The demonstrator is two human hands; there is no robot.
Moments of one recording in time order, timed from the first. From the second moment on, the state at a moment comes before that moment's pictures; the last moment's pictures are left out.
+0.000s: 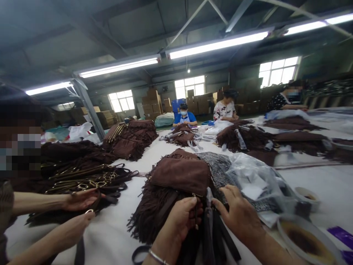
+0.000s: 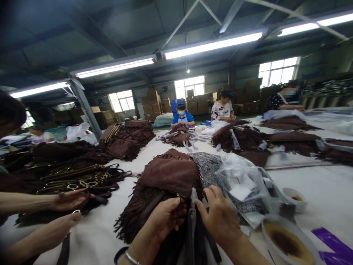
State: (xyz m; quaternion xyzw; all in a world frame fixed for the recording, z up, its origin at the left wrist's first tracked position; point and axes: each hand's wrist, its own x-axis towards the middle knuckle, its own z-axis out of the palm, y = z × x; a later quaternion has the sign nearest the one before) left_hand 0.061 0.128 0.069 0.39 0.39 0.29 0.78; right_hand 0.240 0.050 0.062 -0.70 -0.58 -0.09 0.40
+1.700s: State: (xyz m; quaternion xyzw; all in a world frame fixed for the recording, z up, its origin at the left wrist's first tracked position) left_hand 0.065 0.109 0.042 0.33 0.42 0.26 0.80; right_hand 0.427 0.080 0.012 -0.75 -0.65 -0.05 -0.05
